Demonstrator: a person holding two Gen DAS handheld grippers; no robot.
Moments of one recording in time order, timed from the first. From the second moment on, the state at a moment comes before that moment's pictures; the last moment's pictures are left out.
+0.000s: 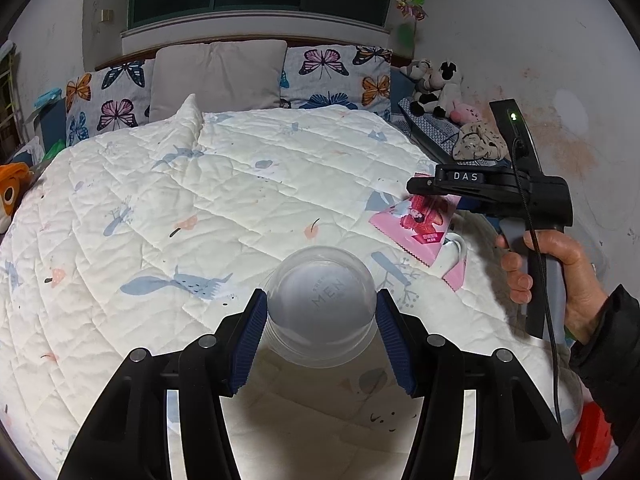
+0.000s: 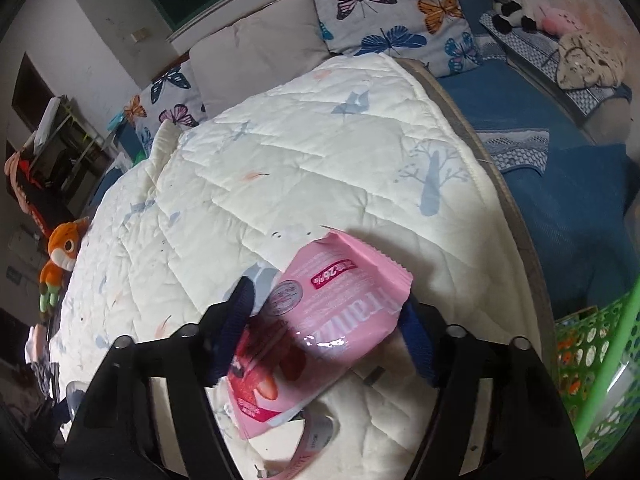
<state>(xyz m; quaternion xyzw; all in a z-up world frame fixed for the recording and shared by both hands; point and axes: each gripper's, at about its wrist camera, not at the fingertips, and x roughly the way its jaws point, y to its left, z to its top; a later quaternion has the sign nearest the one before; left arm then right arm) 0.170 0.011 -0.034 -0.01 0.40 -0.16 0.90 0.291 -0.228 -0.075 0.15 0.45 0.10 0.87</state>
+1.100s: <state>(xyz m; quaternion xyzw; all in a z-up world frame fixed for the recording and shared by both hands) 0.135 -0.092 0.006 0.02 0.37 -0.25 0.90 0.126 -0.334 0.009 0.11 0.36 0.05 0.92</state>
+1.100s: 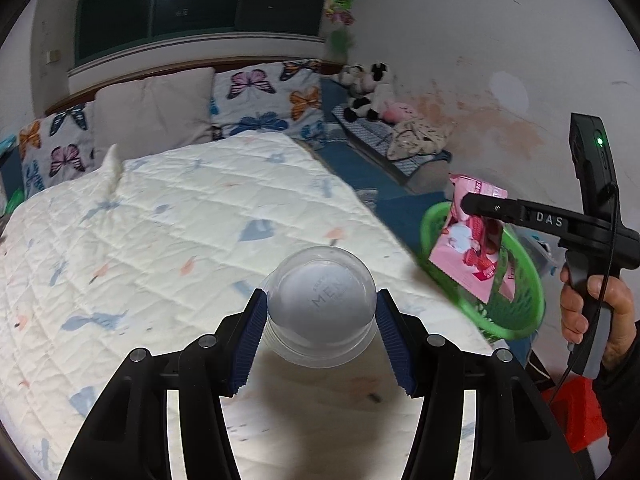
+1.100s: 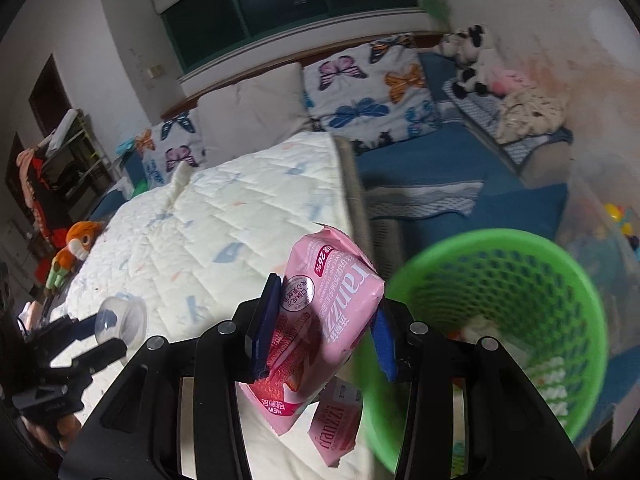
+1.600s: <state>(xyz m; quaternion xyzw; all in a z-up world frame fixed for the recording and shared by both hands) 0.135 -0.189 0.007 0.07 0.37 -0.31 0.87 0.087 -0.420 -0.016 0.10 0.38 -0.05 0.92</state>
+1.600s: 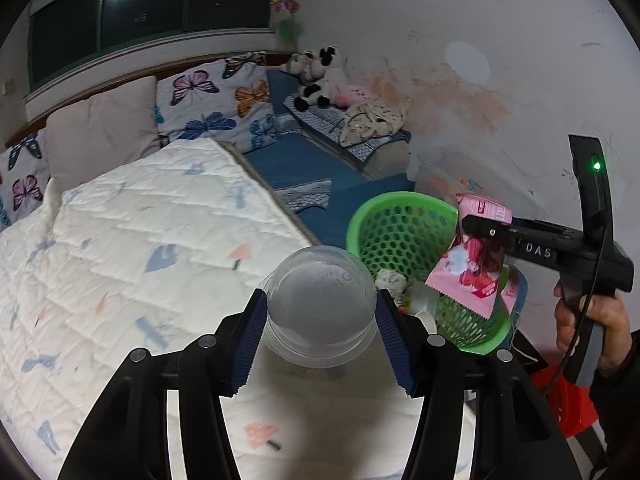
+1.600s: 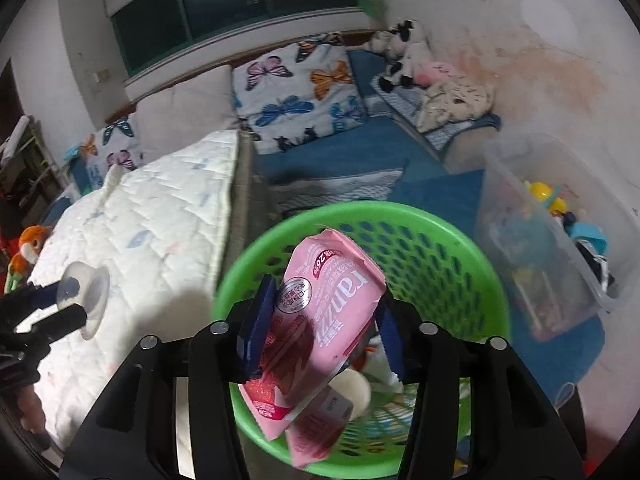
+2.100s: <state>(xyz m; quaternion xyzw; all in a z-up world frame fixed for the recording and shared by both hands) 0.145 -0.254 -0.005 0.09 0.39 -0.33 0.85 0.065 -0.462 -0.024 0.12 0.37 -0.07 0.92</state>
